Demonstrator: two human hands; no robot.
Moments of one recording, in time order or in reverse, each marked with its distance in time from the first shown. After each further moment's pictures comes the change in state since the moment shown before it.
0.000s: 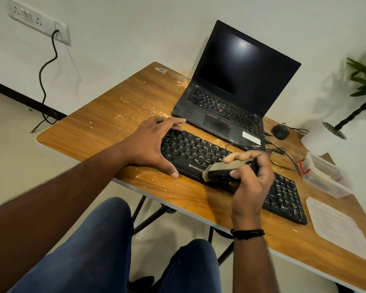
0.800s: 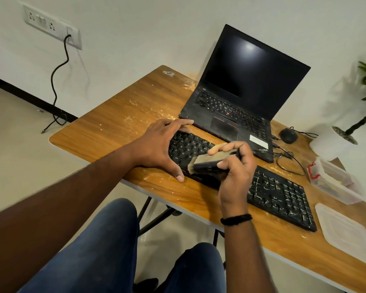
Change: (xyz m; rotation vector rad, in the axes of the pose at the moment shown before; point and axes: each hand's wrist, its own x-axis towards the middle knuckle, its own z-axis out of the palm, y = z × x) left_hand 0.004 -0.006 0.000 -0.032 -0.034 -0.010; right_hand 0.008 0.012 0.042 0.134 -0.159 0.068
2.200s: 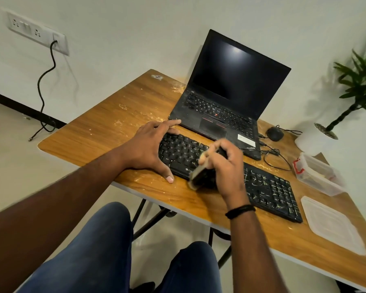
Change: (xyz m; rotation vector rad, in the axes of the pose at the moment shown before) left_hand -0.002 0.000 0.000 0.004 0.001 0.008; right_hand 0.008 -0.021 -0.017 -0.339 -0.169 0.106
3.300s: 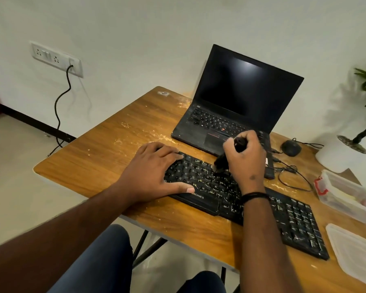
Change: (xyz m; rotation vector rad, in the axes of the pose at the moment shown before) left_hand 0.001 0.026 0.020 0.486 0.145 -0.080; right_hand 0.088 0.037 -0.032 -0.349 0.285 -0.064
